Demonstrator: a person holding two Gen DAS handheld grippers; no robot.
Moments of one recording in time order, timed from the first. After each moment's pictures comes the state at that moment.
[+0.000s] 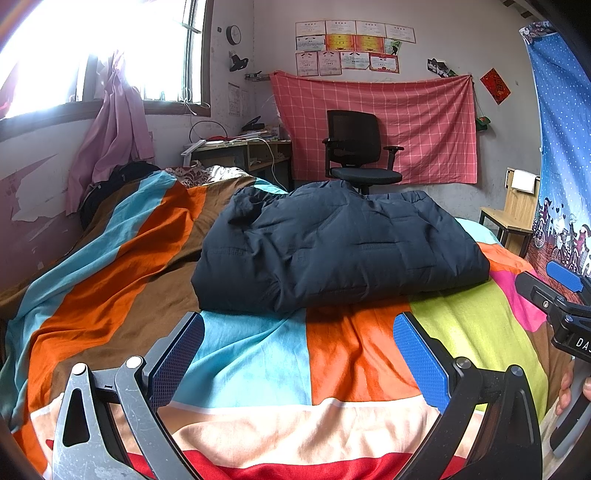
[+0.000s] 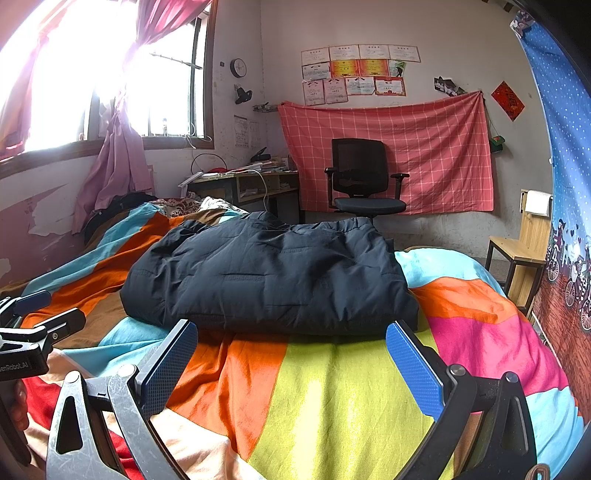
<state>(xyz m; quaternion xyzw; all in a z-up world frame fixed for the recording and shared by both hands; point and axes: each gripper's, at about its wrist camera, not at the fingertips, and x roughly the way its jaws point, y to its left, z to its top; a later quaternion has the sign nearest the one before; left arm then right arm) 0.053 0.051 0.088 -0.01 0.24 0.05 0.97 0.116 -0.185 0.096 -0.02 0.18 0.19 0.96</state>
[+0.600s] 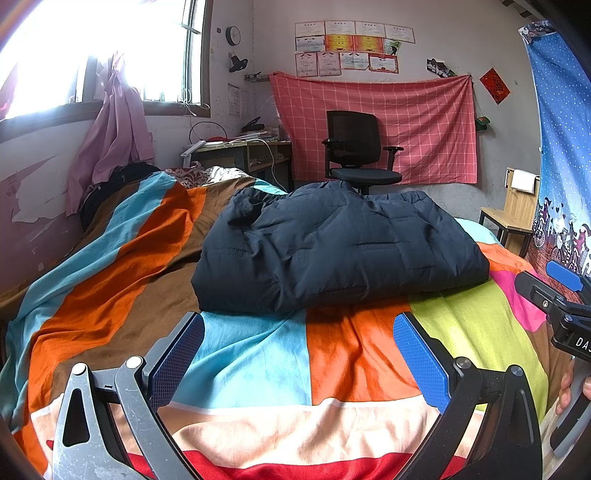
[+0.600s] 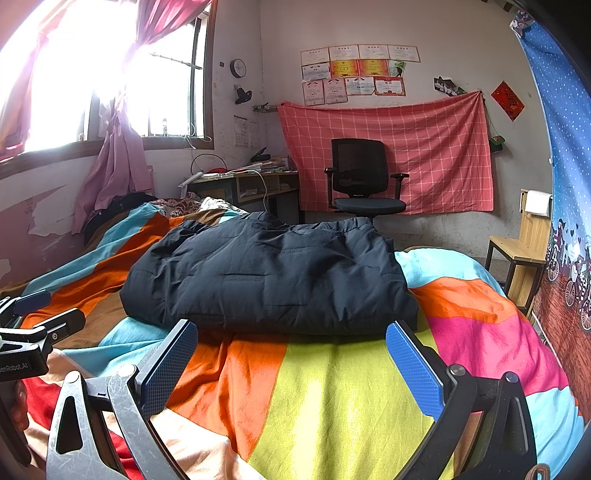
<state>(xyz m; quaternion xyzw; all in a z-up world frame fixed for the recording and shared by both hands) 0.052 0.050 0.087 -0.01 0.24 0.05 0.97 0.116 -0.185 0.096 -0.02 0.18 0.19 0.96</state>
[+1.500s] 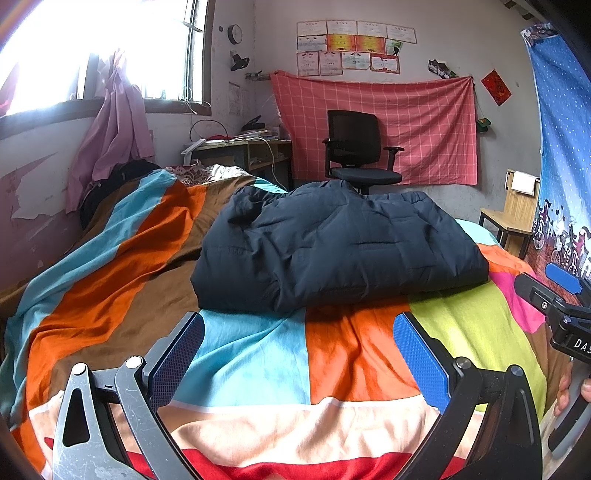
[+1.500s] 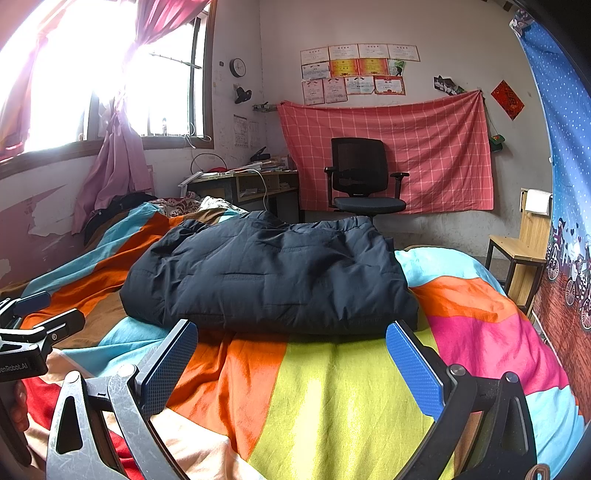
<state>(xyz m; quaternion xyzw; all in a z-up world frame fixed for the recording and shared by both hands) 0.053 0.053 0.088 -0.01 0.24 0.05 0.97 0.116 -0.186 0.096 -0.01 0.18 0.19 0.97</state>
